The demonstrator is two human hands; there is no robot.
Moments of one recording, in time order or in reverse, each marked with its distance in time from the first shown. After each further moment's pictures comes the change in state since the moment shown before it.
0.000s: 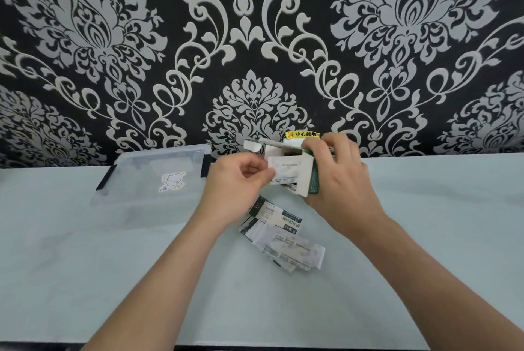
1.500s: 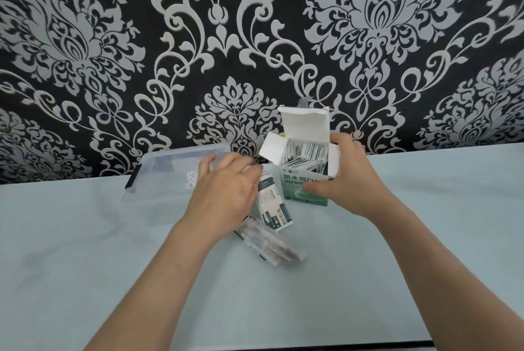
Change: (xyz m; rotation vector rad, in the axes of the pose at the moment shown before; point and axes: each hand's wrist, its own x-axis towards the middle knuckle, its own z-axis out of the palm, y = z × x) left_hand 0.006 -0.013 0.005 0.956 -0.091 0.541; right_hand 0.009 0.043 -0.027 0.469 -0.244 0.387
